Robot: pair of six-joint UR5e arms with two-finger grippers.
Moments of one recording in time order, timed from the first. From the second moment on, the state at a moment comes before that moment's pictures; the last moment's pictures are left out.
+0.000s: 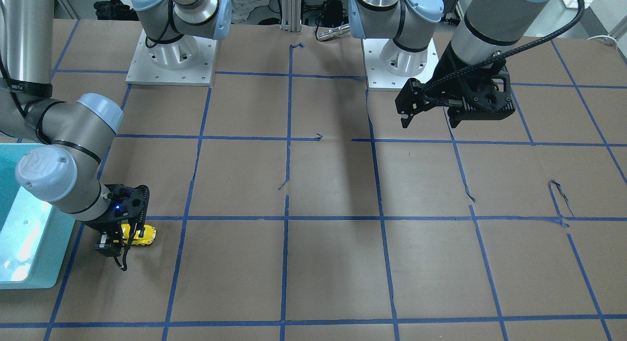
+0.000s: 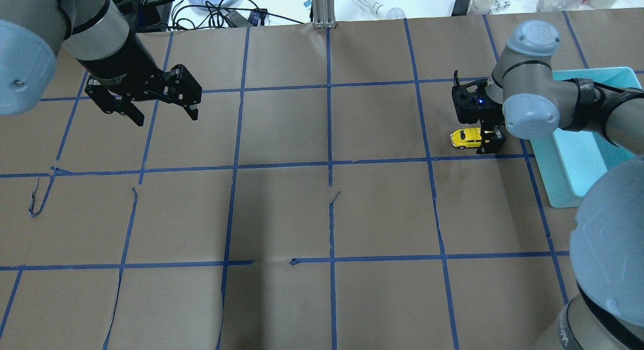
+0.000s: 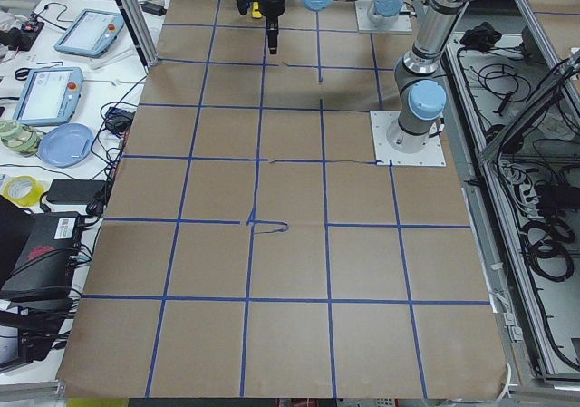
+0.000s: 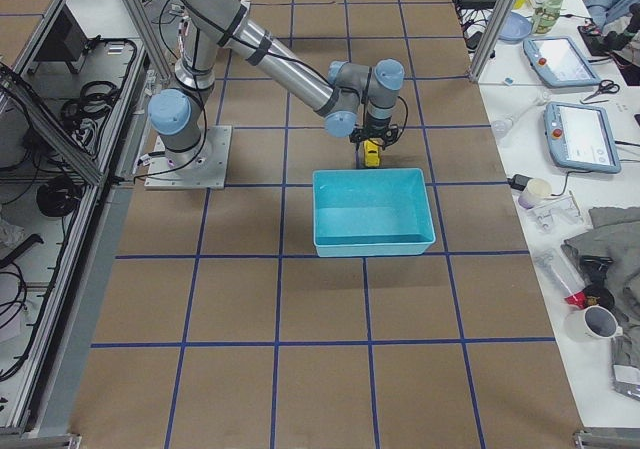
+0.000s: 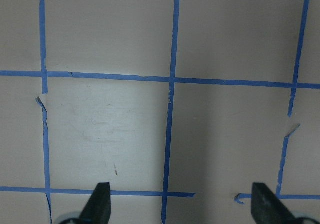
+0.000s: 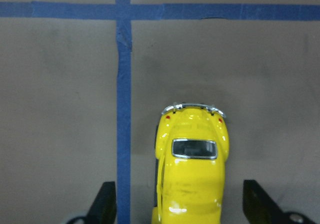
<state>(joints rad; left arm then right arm) -1.52 -1.57 -1.60 -1.56 1.54 -0.01 1.37 -1.11 1.80 -2.23 -1.59 -1.80</state>
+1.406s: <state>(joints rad) -1.52 -1.56 -1.61 -1.57 1.54 -0.01 1.35 -1.22 1.66 -2.18 -1.60 -1.92</state>
